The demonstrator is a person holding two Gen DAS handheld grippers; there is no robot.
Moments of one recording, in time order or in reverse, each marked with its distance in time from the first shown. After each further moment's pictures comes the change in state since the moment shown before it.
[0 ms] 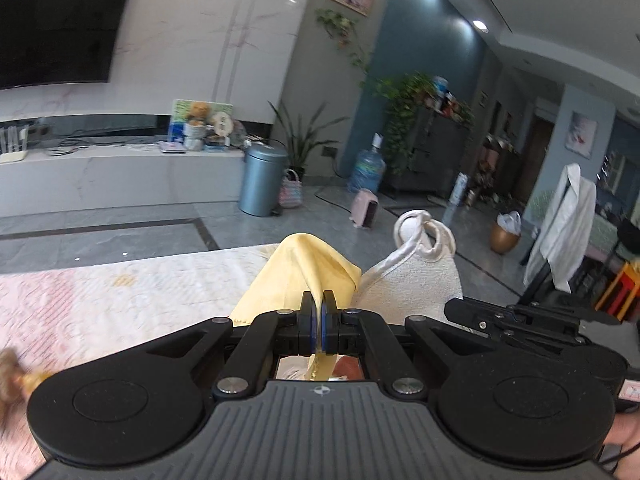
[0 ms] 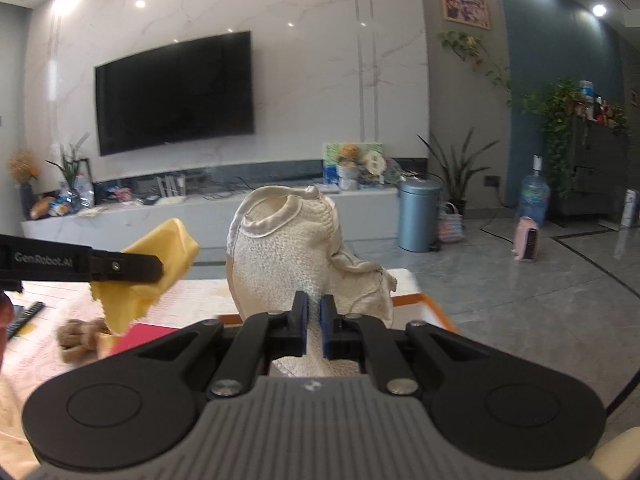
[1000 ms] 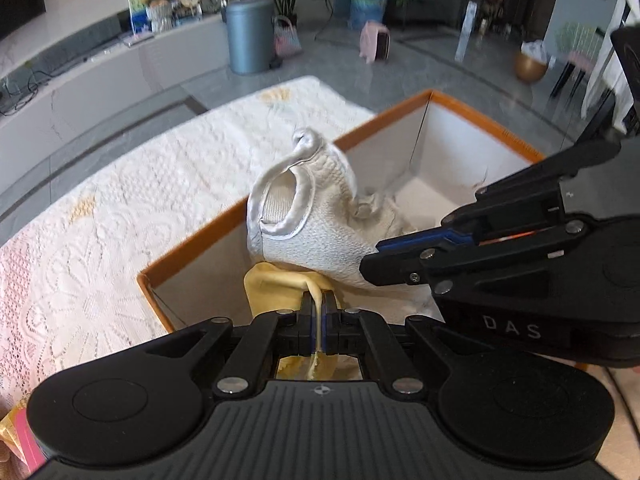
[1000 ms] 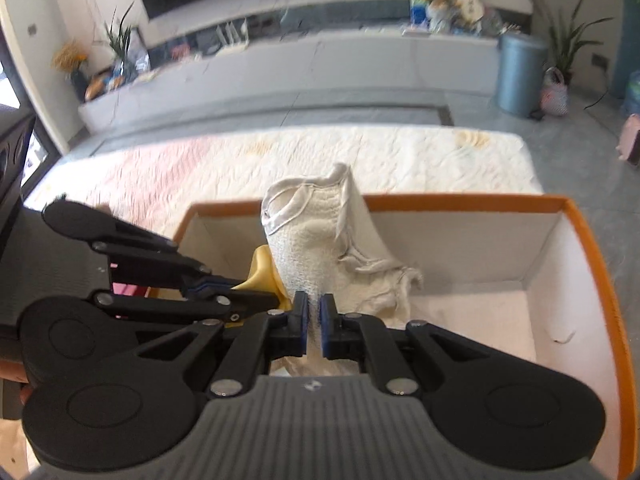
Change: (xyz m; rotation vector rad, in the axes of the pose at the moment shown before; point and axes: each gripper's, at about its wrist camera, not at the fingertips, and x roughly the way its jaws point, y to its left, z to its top) left arm 0.155 0.025 -0.053 0.197 0.497 0.083; right arm 0.203 -0.011 -0.019 -0.066 0.525 0.304
